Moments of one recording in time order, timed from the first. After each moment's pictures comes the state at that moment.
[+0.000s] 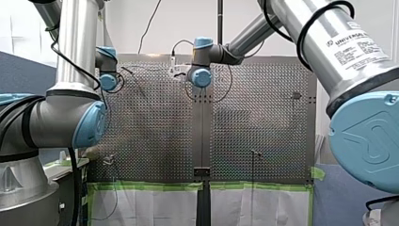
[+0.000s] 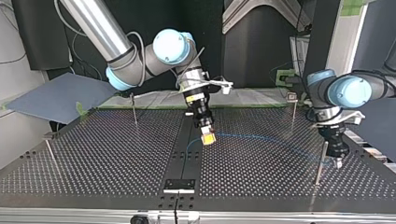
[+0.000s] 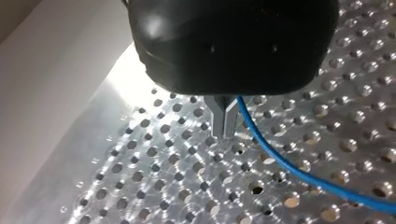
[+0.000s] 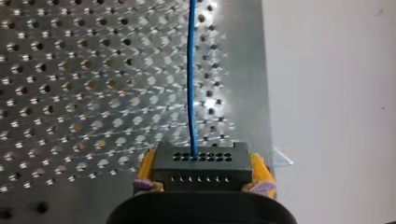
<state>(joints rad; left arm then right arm) 0.22 -1.75 -1.79 -2.49 -1.63 -2.07 2.42 -0.99 1.21 -0.52 1.69 1.56</state>
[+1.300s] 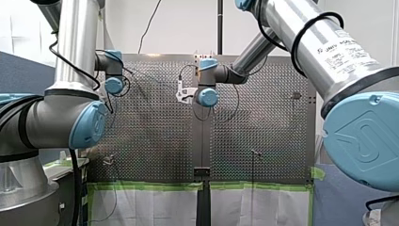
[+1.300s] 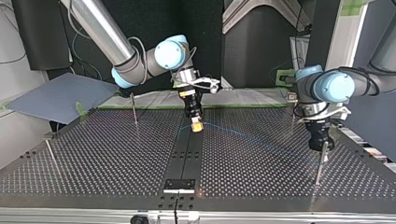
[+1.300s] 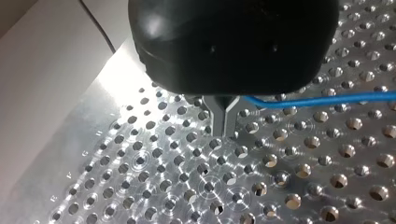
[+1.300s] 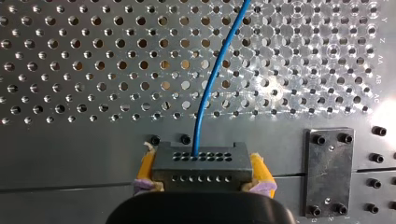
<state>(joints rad) 0.15 -1.75 -1.83 -2.46 -1.67 -2.06 2.38 -0.92 1.30 -0.51 1.70 1.56</state>
